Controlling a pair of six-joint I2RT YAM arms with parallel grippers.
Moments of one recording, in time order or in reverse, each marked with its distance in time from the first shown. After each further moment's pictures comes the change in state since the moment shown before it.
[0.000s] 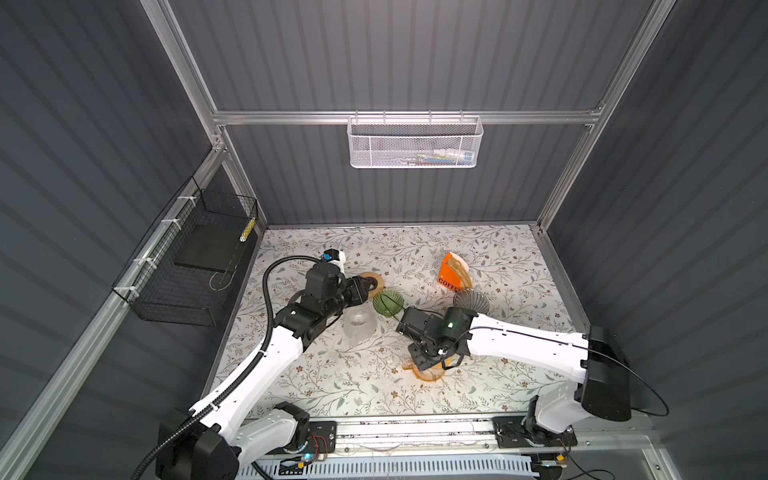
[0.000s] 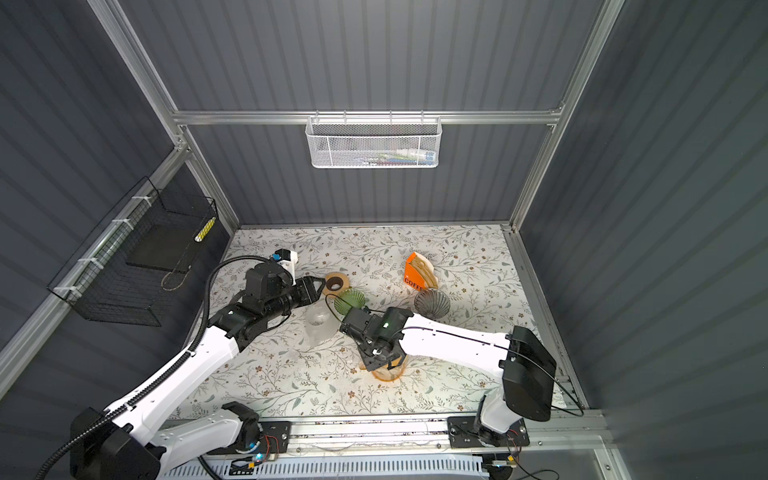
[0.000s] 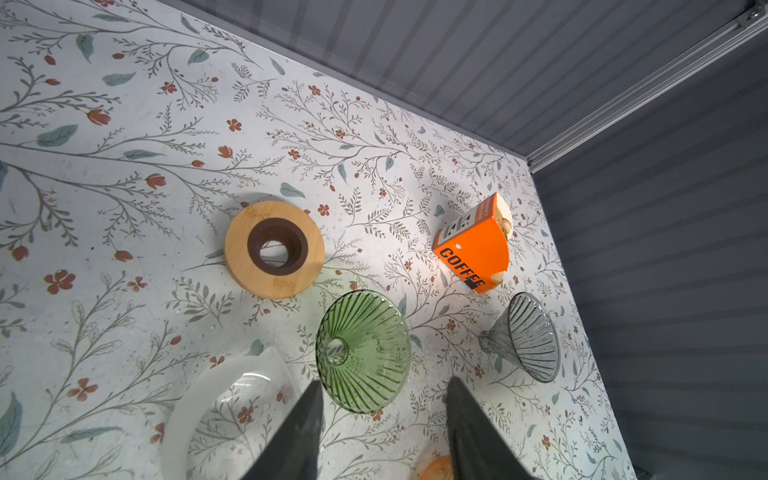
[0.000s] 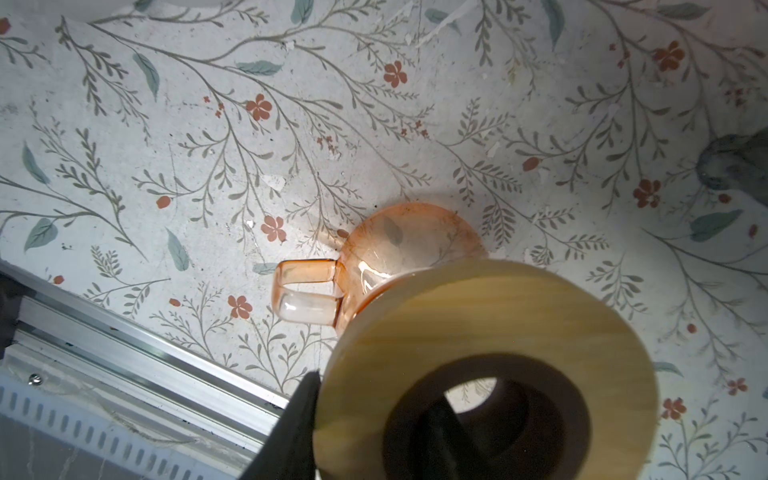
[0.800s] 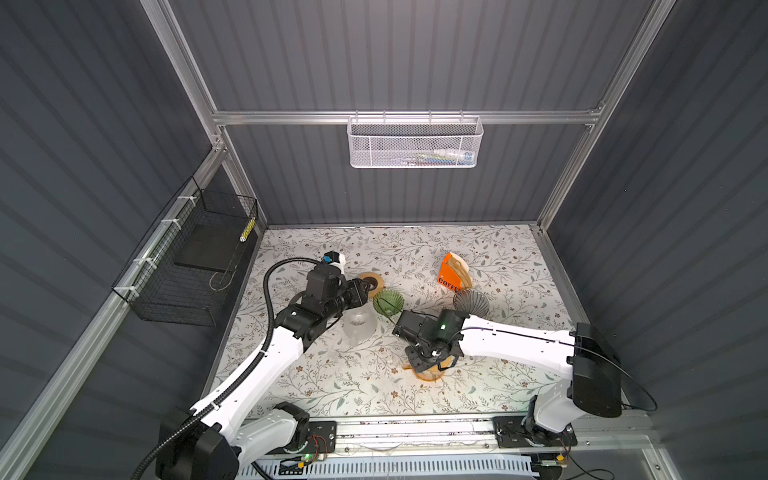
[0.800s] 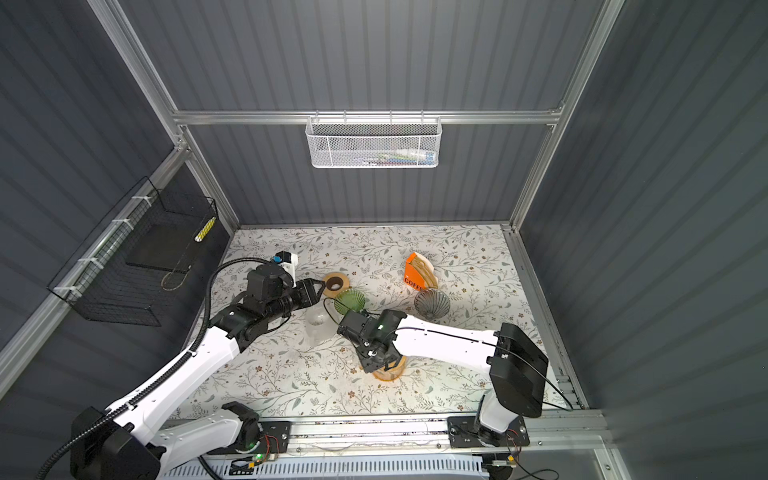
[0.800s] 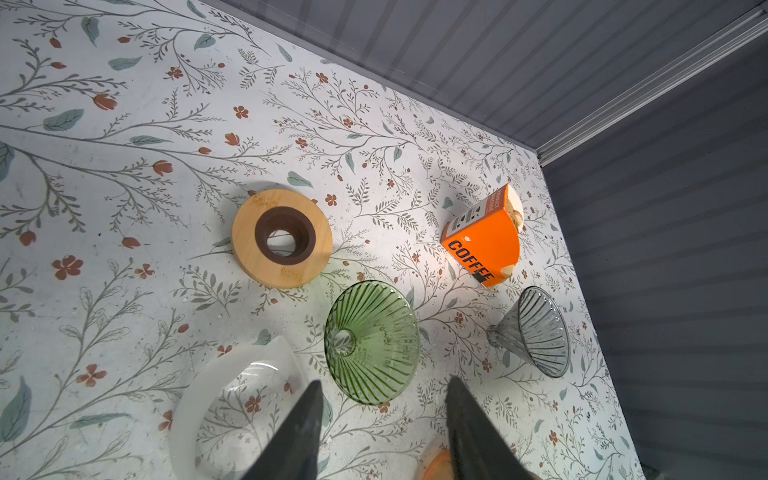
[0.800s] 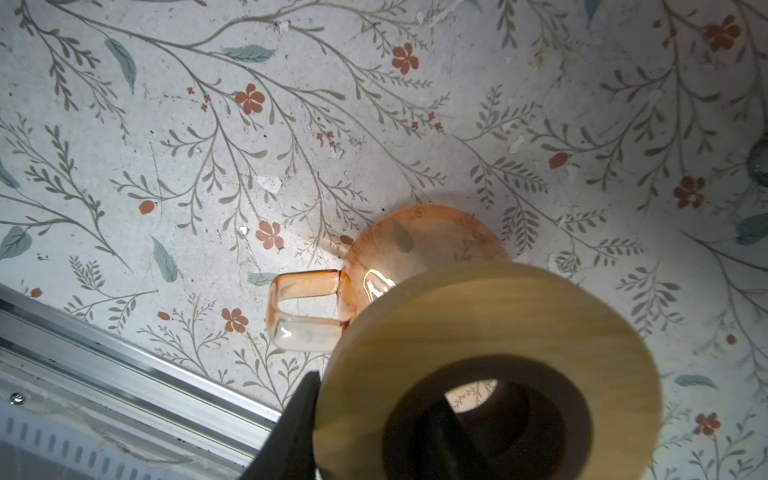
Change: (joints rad) left arm 0.000 0.000 -0.013 -0.009 -0.003 0.000; right arm 0.000 0.039 -0.014 0.040 -0.014 0.009
